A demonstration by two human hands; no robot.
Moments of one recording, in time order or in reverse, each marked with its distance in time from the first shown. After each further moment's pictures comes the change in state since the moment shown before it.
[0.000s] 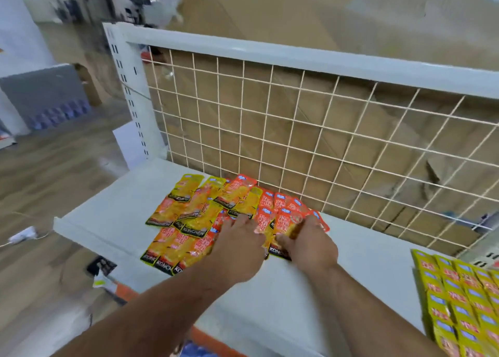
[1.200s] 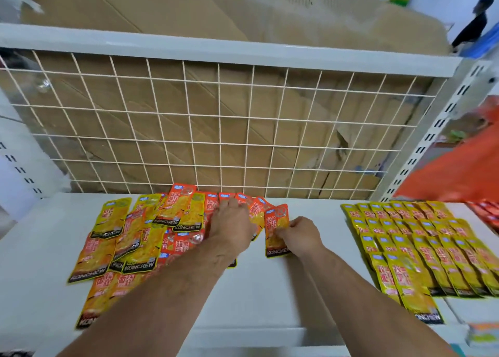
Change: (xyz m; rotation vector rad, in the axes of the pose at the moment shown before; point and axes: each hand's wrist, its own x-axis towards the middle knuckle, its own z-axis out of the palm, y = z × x) left_hand 0.091 0.043 0.002 -0.228 0.004 0.054; right_hand -0.018 0.043 -0.026 0.515 0.081 0.470
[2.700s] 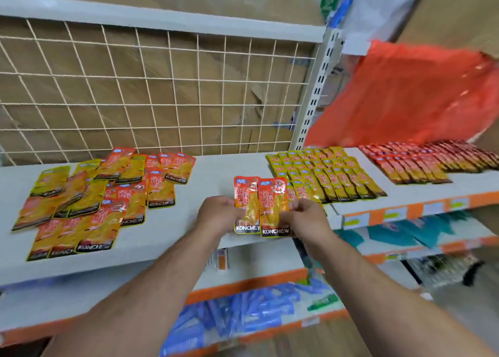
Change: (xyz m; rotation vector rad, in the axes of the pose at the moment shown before) left_hand -0.153 0.119 -0.010 -1.205 -0.212 -0.294; right_hand -0.148 0.130 -0.117 0.440 0.150 -0.070
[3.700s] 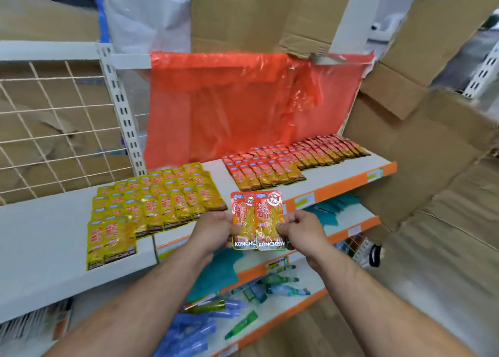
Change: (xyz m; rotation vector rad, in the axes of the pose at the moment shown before) left_hand -0.049 0.106 0.408 -0.013 -0.306 0.014; right_hand 0.068 0.076 -0.412 -0.060 0.156 0.048
